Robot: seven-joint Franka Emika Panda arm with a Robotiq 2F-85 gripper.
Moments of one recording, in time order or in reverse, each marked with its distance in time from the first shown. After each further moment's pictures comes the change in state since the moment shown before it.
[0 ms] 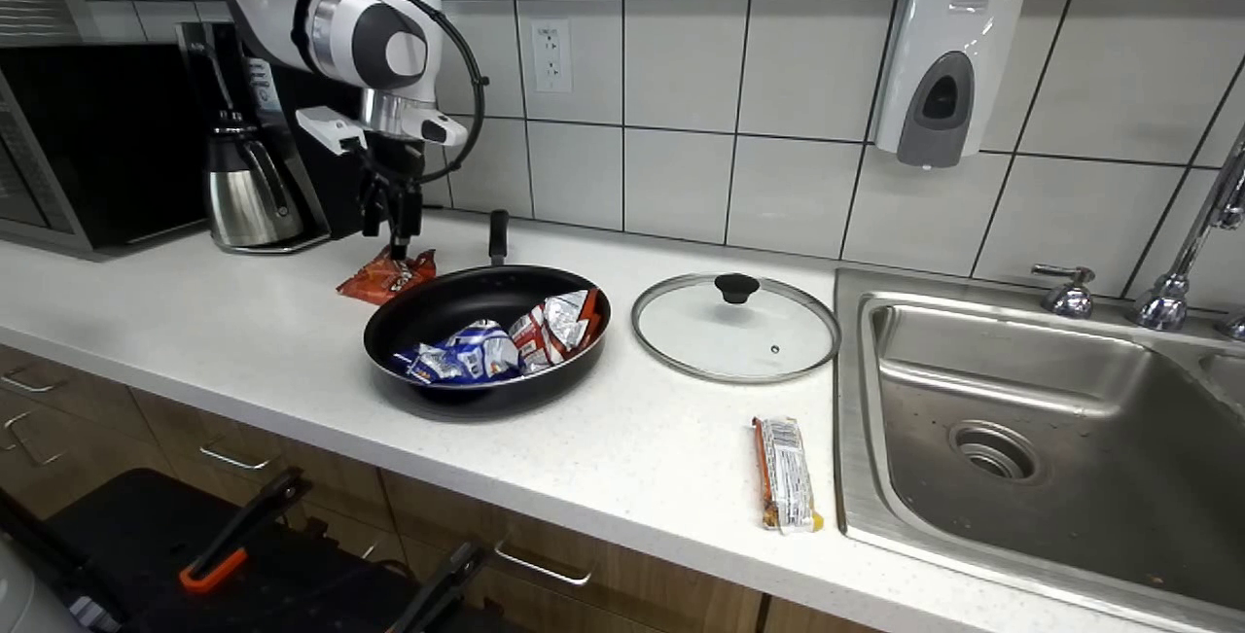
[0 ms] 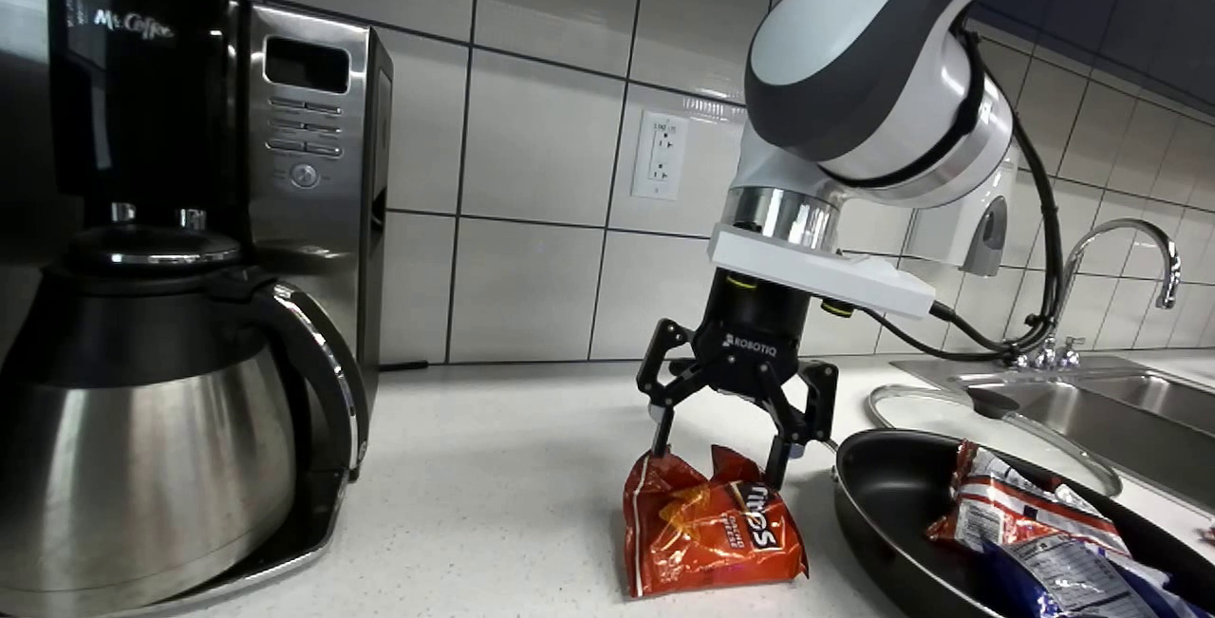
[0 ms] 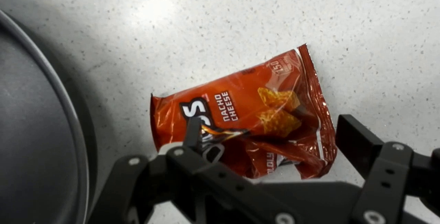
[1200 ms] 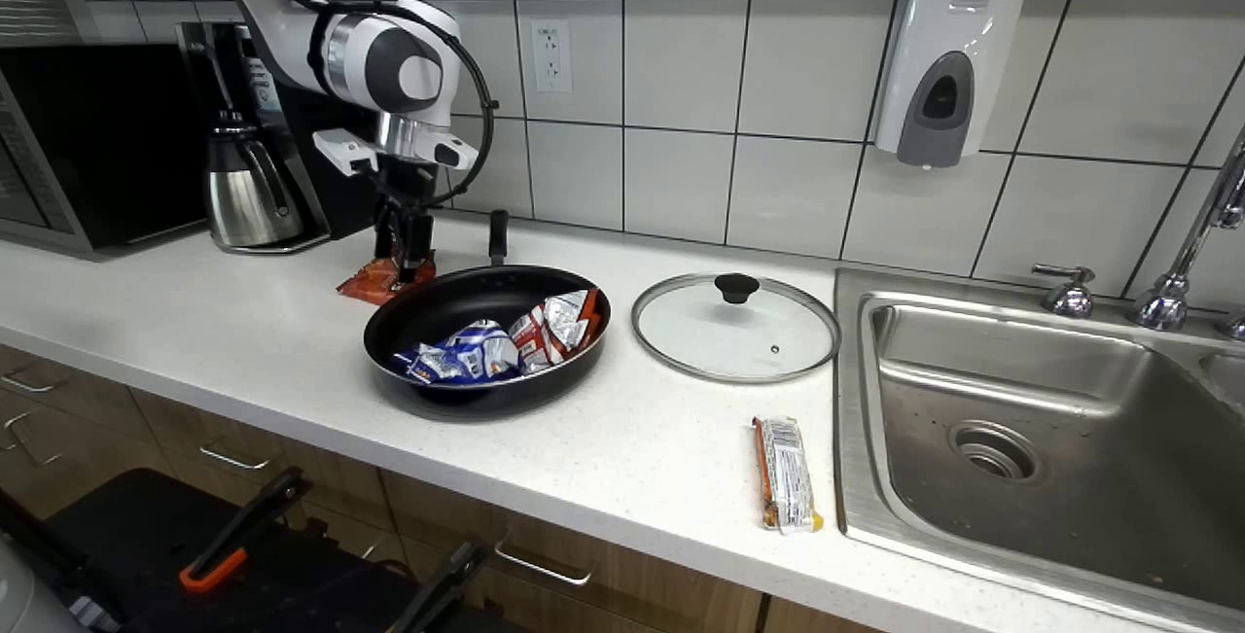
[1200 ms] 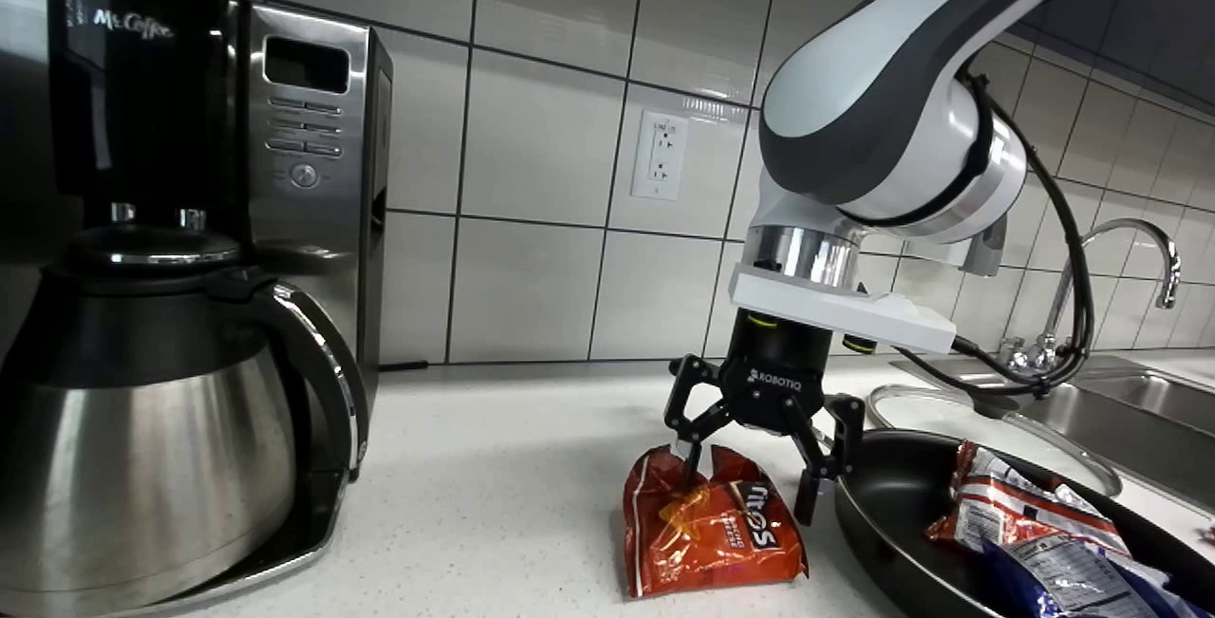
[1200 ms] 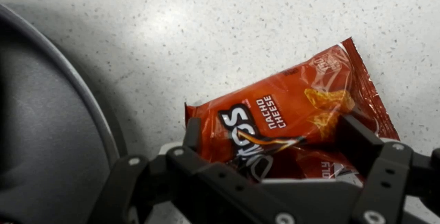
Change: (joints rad) arm 0.000 0.021 -0.037 -0.037 0.027 0.009 0.003
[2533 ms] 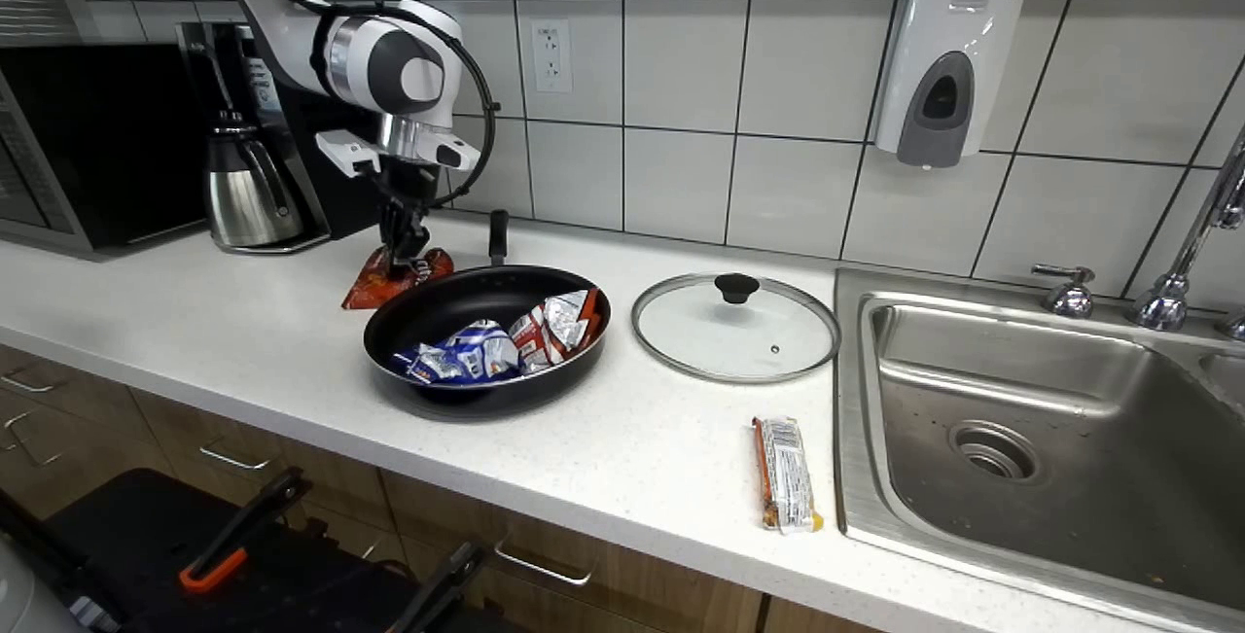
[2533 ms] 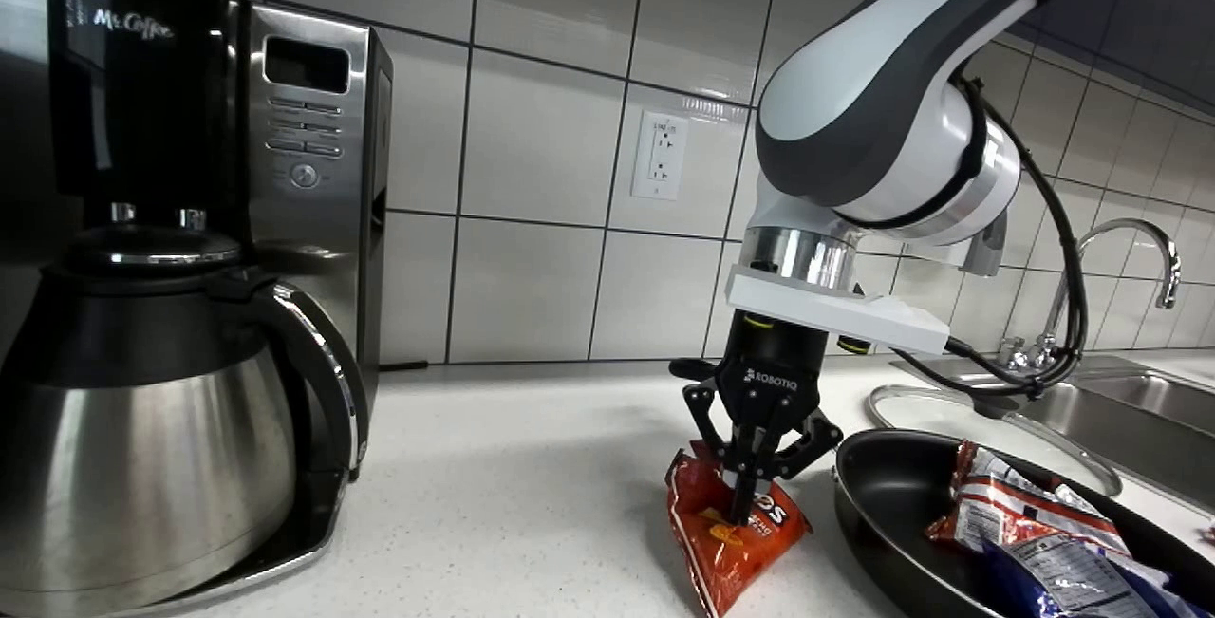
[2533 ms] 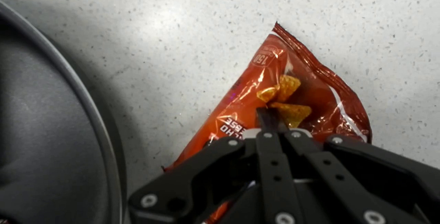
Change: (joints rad) arm 0.000 0.009 -0.001 0.011 0.000 0.004 -0.001
